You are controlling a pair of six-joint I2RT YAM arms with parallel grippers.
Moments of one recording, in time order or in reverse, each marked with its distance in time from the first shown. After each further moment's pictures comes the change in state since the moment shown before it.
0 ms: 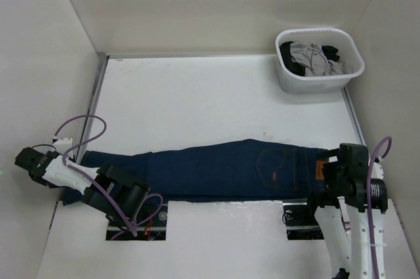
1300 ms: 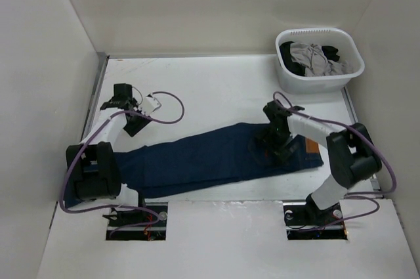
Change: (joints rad) left arm -1.081 0.296 0.163 0.105 -0.198 -0.032; right arm 0.529 1.202 0.118 0.536 -0.178 0.047
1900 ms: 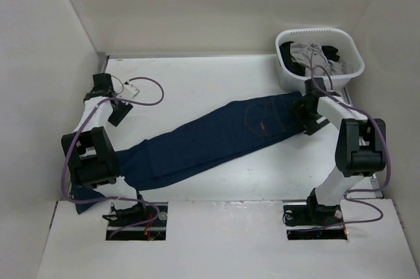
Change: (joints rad) left arm 0.117 0.151 0.204 0.023 -0.080 -0.055; right arm -0.410 0.116 0.214 0.197 0.139 -0.285
